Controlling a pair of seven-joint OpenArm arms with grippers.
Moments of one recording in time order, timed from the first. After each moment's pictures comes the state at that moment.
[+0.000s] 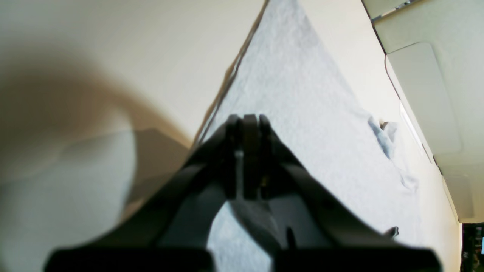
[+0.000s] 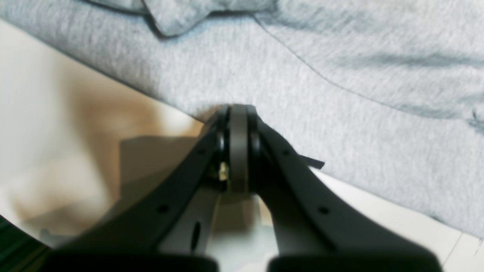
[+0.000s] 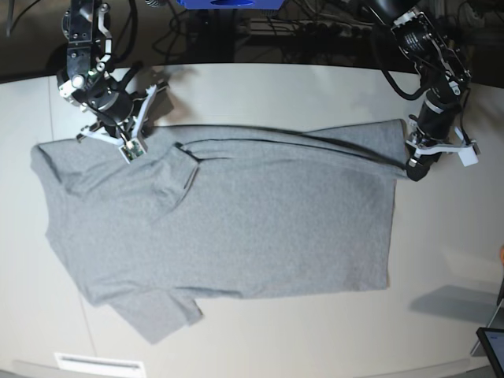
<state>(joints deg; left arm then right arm) 10.2 -4.7 -44.4 94.9 -50.3 -11.4 46.5 -20.4 4.5 5.0 106.6 -1.7 31.1 -47.1</state>
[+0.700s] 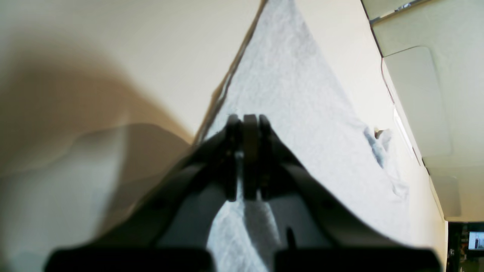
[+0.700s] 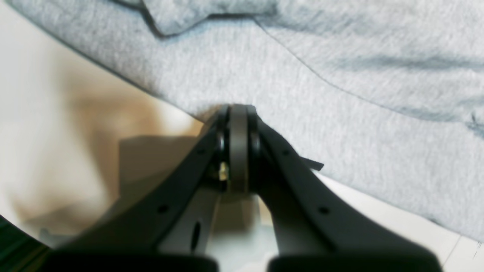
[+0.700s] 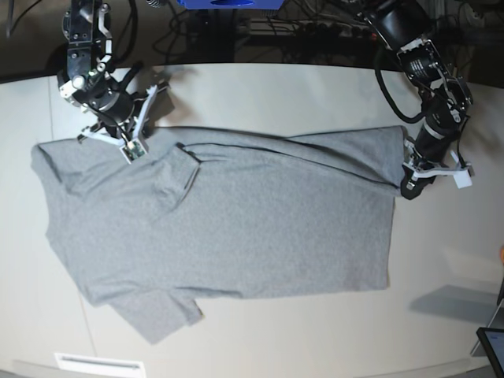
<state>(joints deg) 3.5 -8.0 -40.6 86.3 -50.1 -10.7 46.4 -20.2 4.5 4.7 106.8 -1.7 31.4 -47.1</state>
